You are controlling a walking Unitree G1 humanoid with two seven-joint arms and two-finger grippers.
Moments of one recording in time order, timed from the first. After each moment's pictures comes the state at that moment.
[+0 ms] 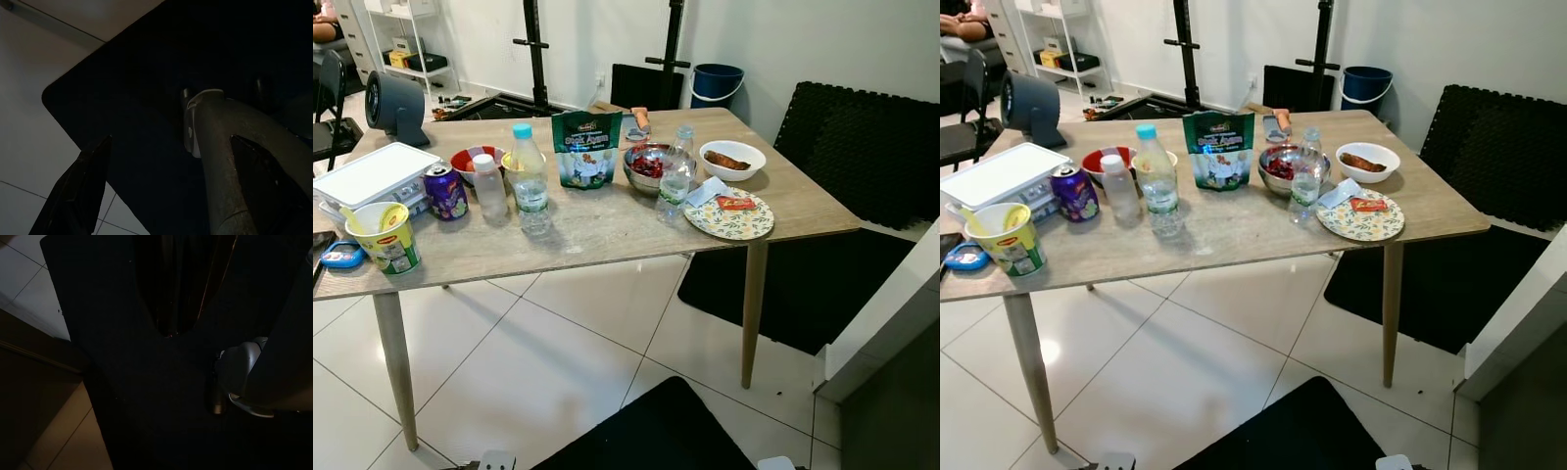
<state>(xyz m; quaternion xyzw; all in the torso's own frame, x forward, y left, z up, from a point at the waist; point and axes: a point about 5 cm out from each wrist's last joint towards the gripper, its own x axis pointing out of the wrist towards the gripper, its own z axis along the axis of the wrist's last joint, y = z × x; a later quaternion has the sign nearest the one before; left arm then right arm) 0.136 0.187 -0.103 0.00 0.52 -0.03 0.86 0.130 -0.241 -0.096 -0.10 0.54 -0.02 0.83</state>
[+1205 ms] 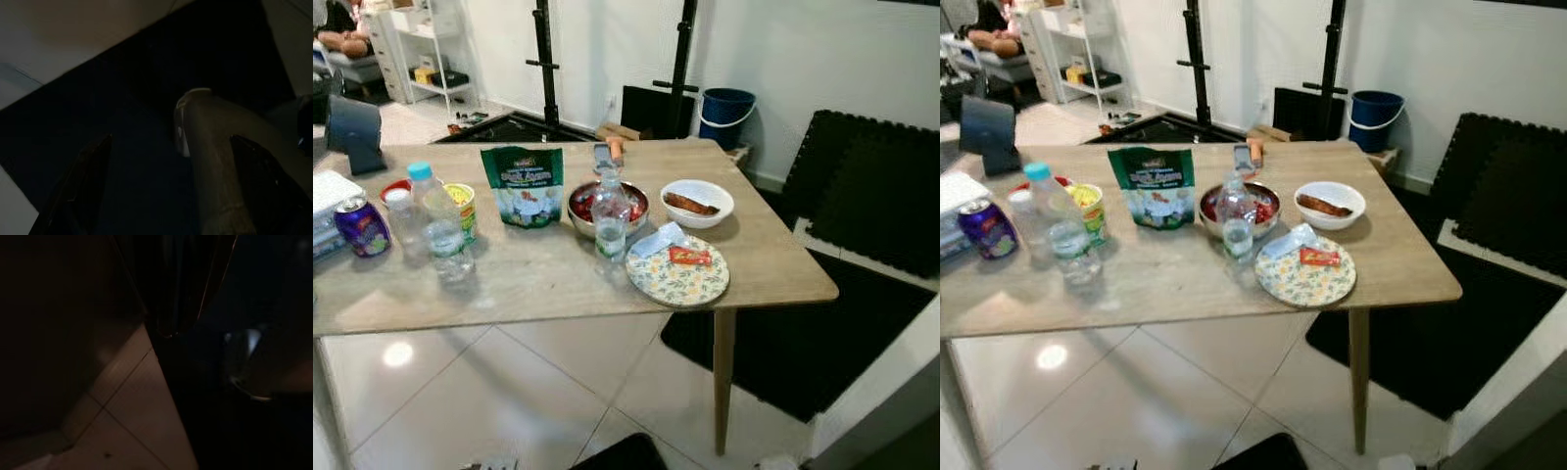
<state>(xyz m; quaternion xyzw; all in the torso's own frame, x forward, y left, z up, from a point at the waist) 0.132 0.186 -0.104 -0.02 0.52 -0.03 0.85 0.133 -0.232 -0.097 -0.08 0.54 0.00 0.84</state>
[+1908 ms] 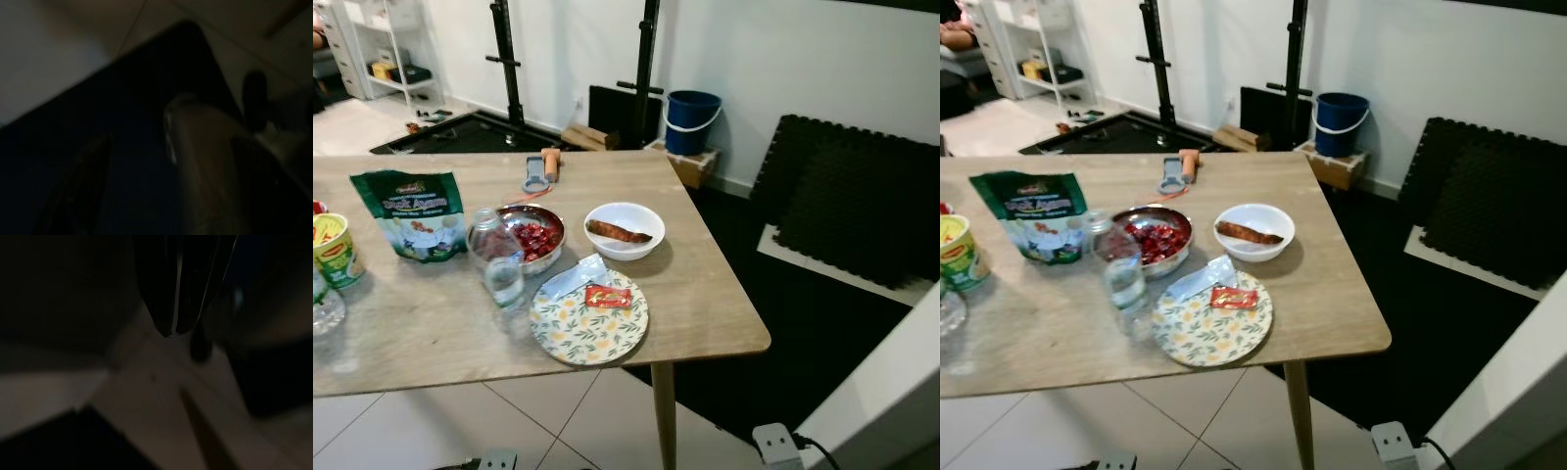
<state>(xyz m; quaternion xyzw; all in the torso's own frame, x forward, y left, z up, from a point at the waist) 0.136 0.182 -0.103 -0.02 0.52 -0.04 0.85 0.188 -0.242 -0.067 -0.06 0.42 0.03 0.90</state>
